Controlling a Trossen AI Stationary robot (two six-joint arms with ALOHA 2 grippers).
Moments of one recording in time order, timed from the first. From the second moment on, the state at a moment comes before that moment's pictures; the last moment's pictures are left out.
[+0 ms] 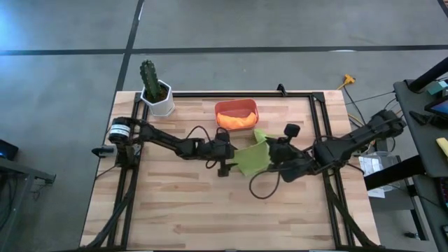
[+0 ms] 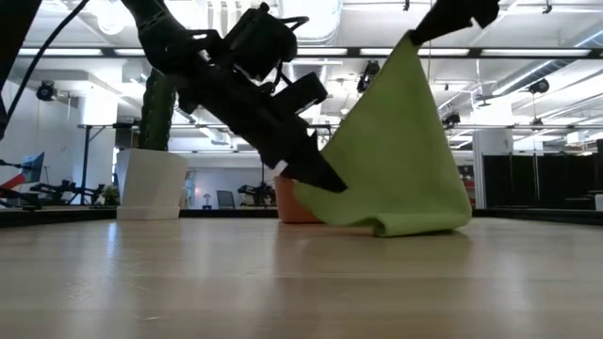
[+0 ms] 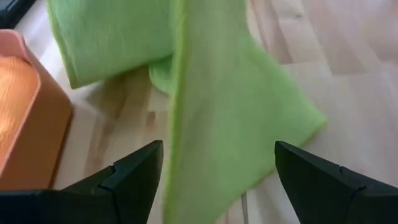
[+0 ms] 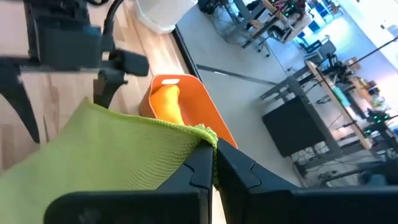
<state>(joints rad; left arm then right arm) -0.01 1.85 0.96 0.31 -0.13 0.11 0.44 1.28 1.04 -0.69 1.05 0.14</state>
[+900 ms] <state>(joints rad) -0.01 1.78 0.94 0.11 -0.10 0.06 0.45 1.23 0.99 -0.72 1.05 0.18</state>
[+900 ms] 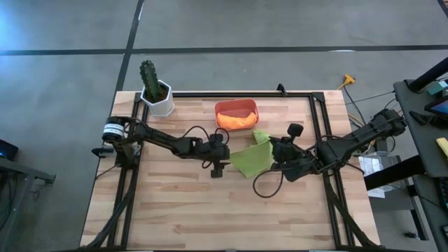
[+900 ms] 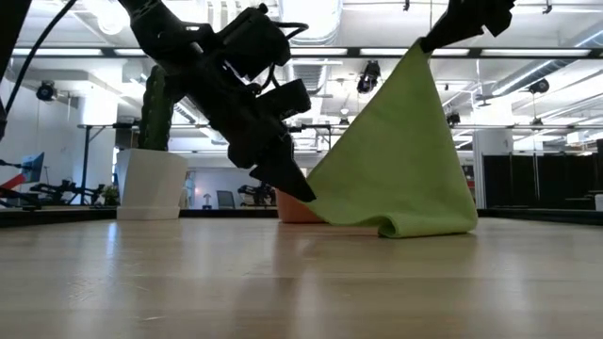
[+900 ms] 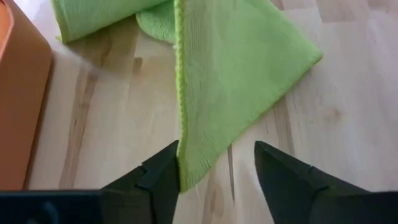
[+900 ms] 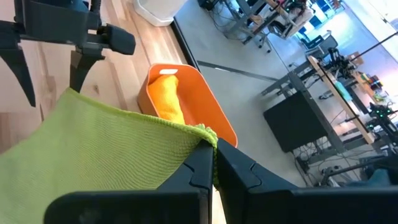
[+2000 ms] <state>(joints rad) -0.05 1.61 0.94 -0.11 -0.21 0.03 0.45 1.23 0.98 -0.73 1.05 0.18</state>
